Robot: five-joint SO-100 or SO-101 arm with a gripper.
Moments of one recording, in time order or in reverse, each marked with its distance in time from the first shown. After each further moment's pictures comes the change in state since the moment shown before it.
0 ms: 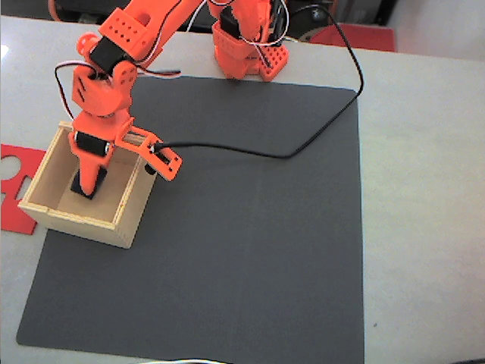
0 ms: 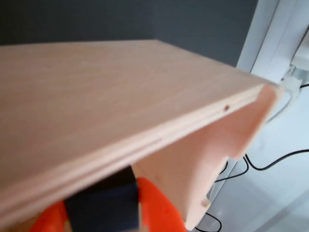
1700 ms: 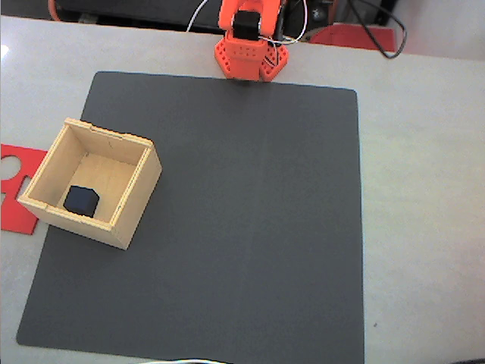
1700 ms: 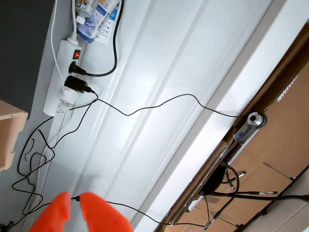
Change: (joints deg) arm -30.1 92.5 2.0 48.5 1.8
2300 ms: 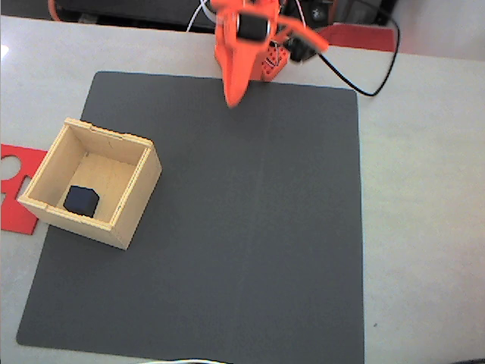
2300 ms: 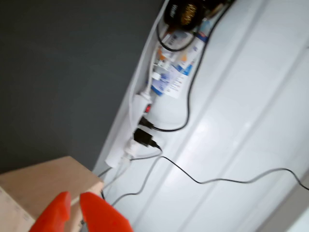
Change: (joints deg) arm -3.9 16.7 58.4 -24.1 -1.5
